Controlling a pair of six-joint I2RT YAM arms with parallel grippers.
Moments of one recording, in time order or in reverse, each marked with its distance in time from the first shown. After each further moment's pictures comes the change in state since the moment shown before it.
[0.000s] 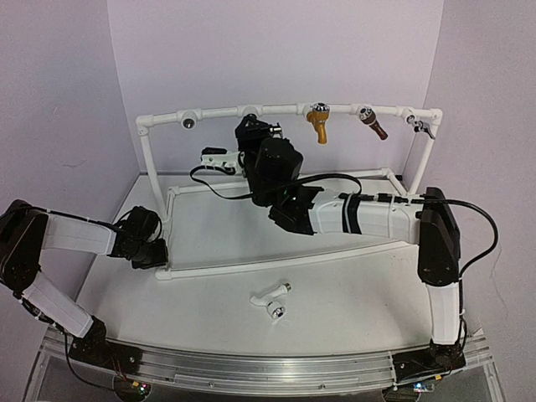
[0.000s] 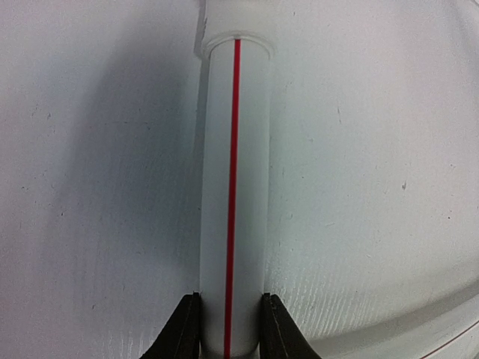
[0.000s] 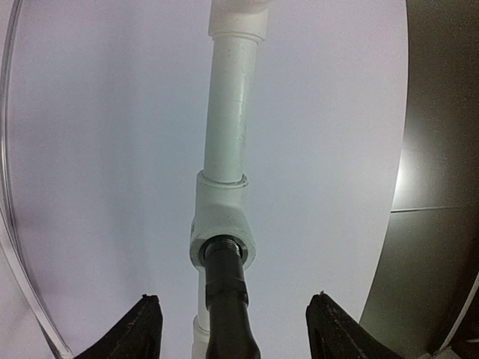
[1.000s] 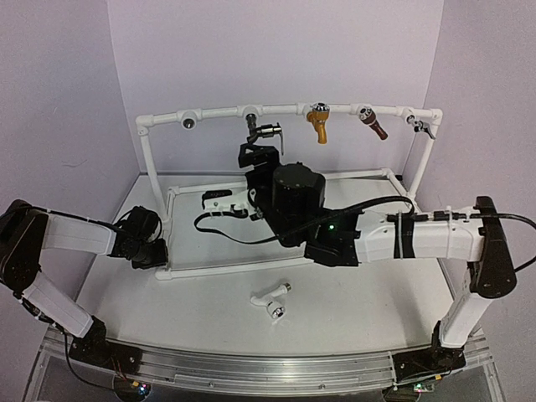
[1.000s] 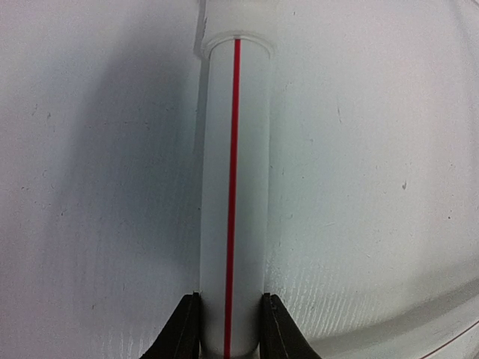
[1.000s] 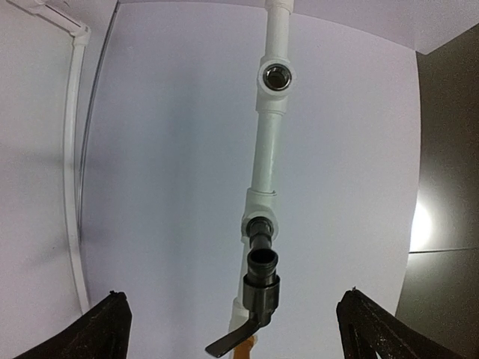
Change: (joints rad) left arm 0.000 0.002 0.000 0.000 0.000 0.000; right arm 0.163 -0.335 -0.368 -0.240 -0.022 0.204
